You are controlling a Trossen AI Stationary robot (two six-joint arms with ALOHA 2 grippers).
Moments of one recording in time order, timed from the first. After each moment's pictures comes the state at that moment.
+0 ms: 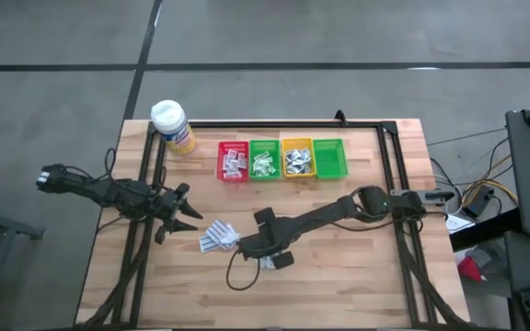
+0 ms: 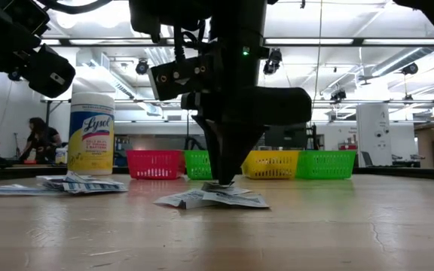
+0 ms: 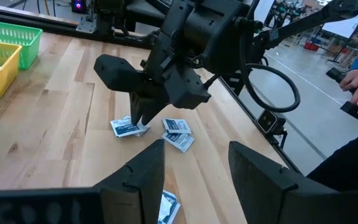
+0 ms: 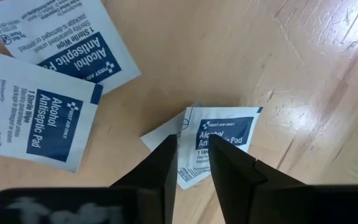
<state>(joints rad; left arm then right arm) -0.25 0.29 0.18 -0.16 0.06 -0.26 0.27 2.38 1.99 -1.12 0.24 -0.10</state>
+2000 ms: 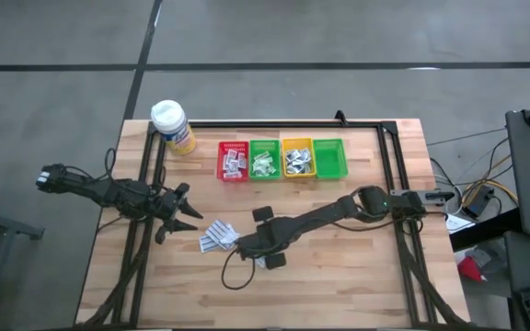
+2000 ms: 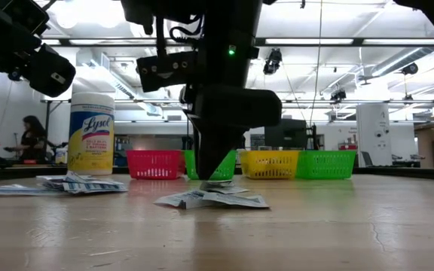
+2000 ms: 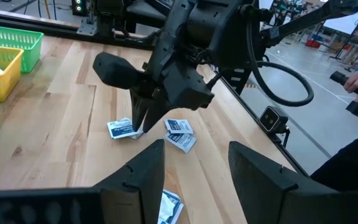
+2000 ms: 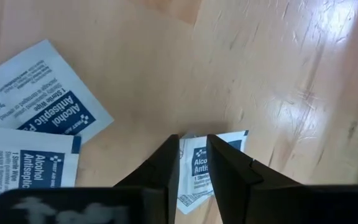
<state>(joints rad) -0.25 0.28 0.17 -0.16 0.06 -0.23 0.28 2.38 1.99 -1.04 0.29 0.01</state>
